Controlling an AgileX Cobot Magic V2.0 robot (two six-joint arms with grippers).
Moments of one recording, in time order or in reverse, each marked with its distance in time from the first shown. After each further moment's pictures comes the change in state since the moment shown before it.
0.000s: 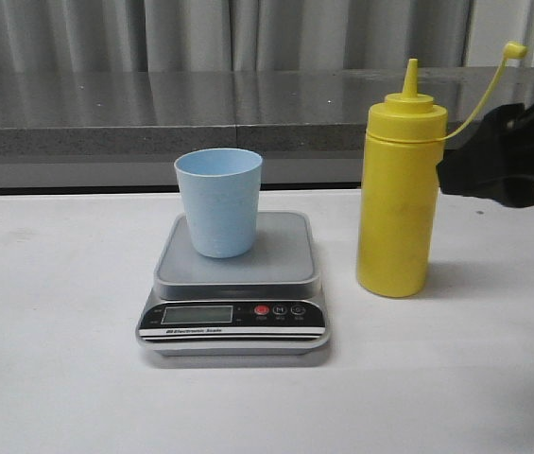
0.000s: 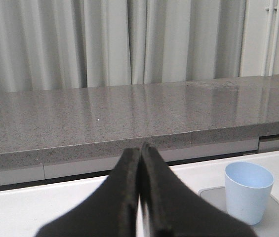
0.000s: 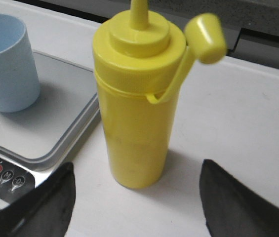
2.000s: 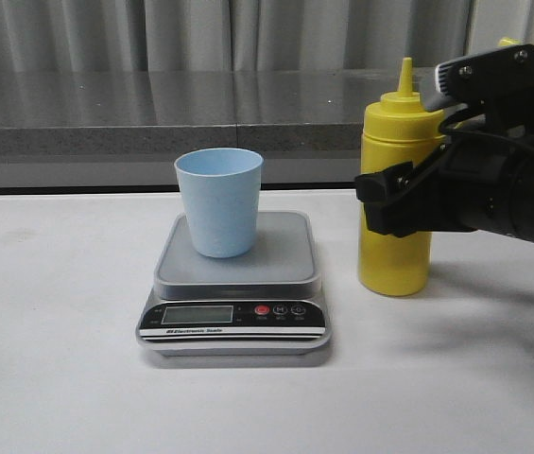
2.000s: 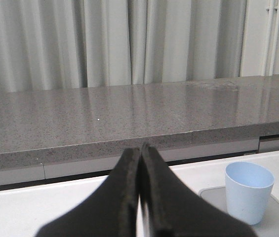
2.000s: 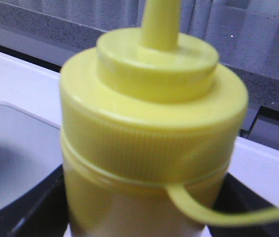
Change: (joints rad) left arm 0.000 0.000 0.000 0.000 0.000 0.000; right arm 0.000 0.592 -0.103 0.056 -0.781 -0.192
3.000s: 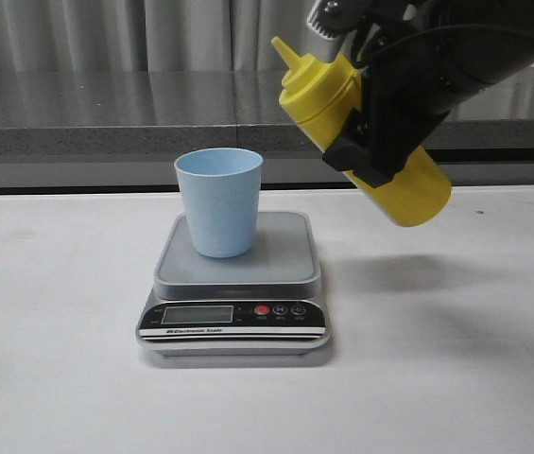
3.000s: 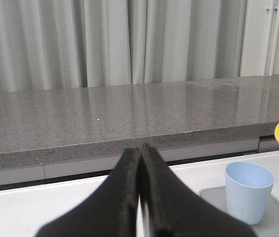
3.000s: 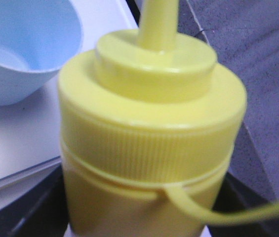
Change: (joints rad) left arm 0.000 0.000 0.000 0.000 0.000 0.000; right arm 0.104 -0.229 -0.434 -0.563 1.060 -0.111
